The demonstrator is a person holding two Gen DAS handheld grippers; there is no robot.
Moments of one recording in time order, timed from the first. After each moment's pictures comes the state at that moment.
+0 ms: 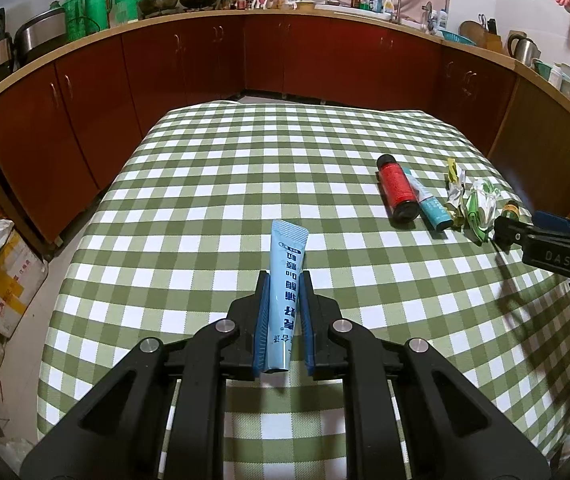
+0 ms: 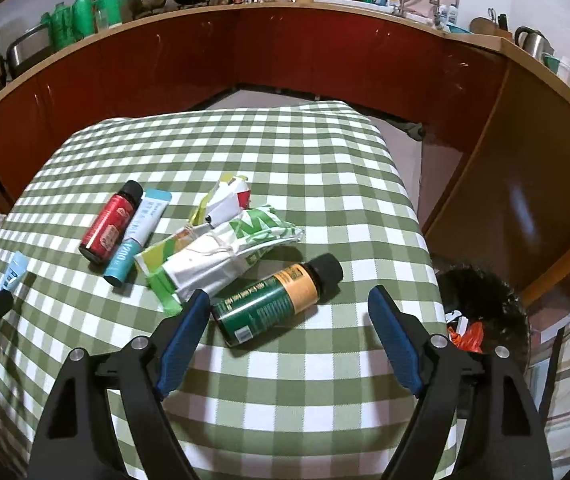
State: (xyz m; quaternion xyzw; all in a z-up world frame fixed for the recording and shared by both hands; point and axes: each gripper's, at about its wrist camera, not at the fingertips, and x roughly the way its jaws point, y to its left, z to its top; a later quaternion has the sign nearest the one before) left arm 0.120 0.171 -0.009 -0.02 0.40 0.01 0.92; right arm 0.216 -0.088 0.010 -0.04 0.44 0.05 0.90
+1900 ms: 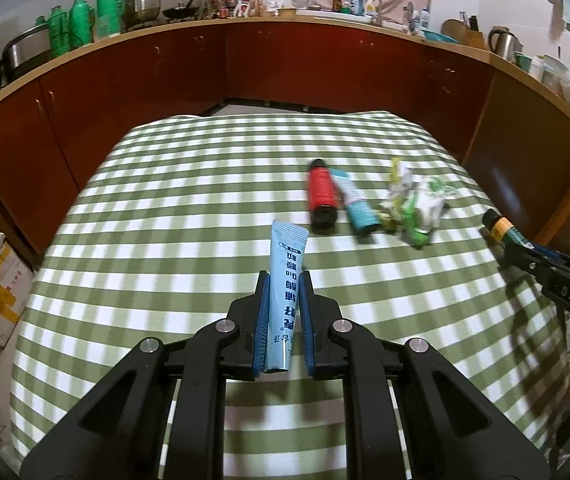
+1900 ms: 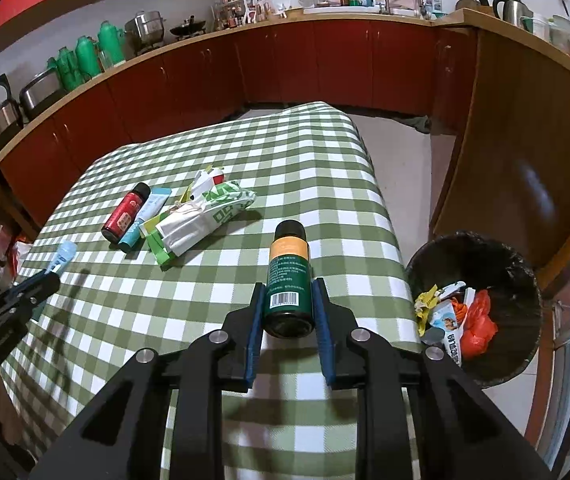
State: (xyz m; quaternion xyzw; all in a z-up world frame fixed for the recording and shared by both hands) left arm 0.115 0.106 -0.001 -0.01 0.39 -0.01 0.92; right arm 0.167 -0.151 0.011 0.04 0.41 0.09 0.91
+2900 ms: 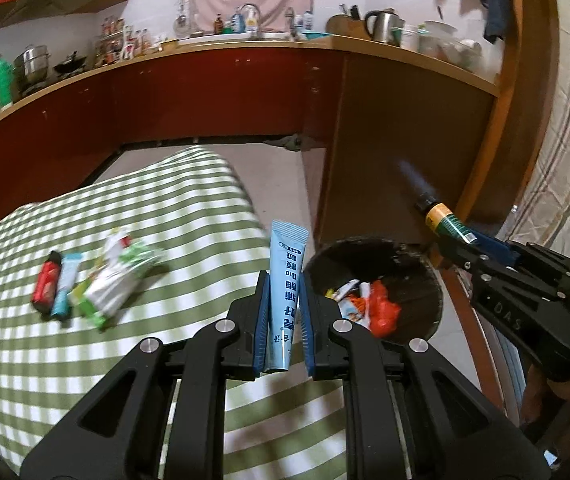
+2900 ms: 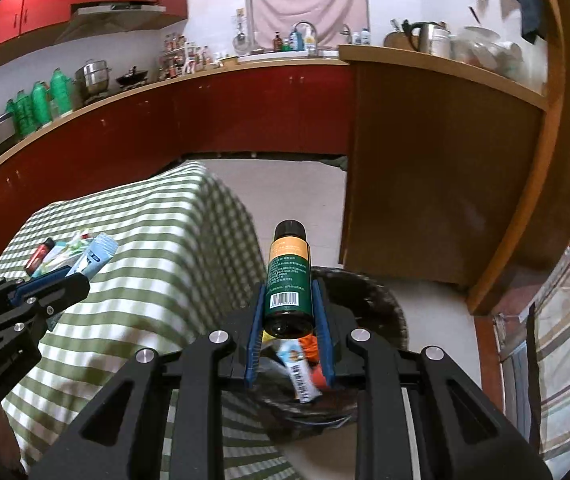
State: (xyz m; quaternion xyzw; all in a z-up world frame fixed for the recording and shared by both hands) left arm 0.133 -0.125 0.022 0.05 0.34 -0.17 0.92; right arm 0.138 -0.315 0.033 0.04 0.33 -0.02 0.94
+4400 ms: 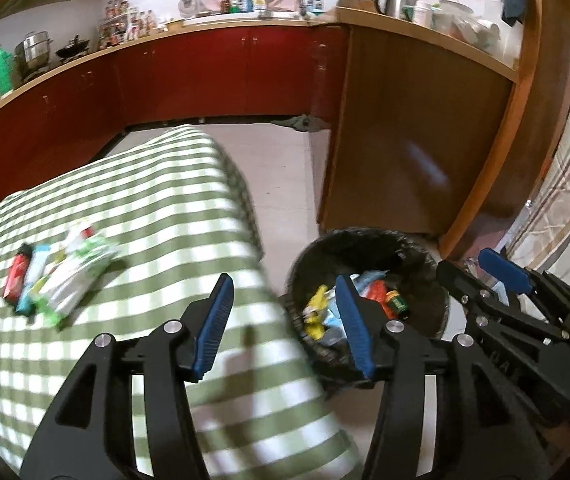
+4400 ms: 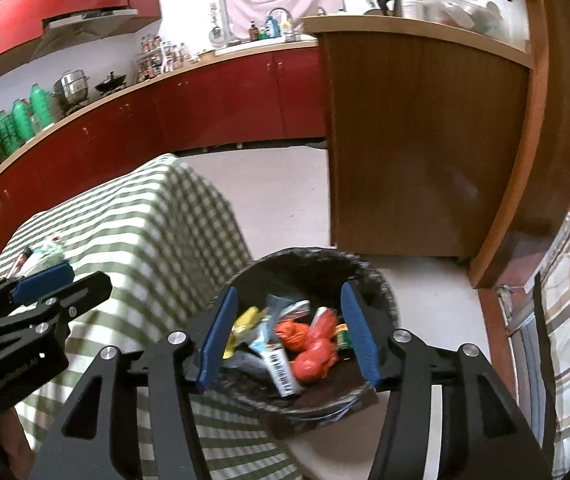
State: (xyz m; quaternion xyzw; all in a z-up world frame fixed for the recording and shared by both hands) left arm 0.156 -0.152 0.002 0.04 0.38 -0.13 0.92; right arm 0.143 -0.336 0.007 0.08 0.35 -0.02 0.93
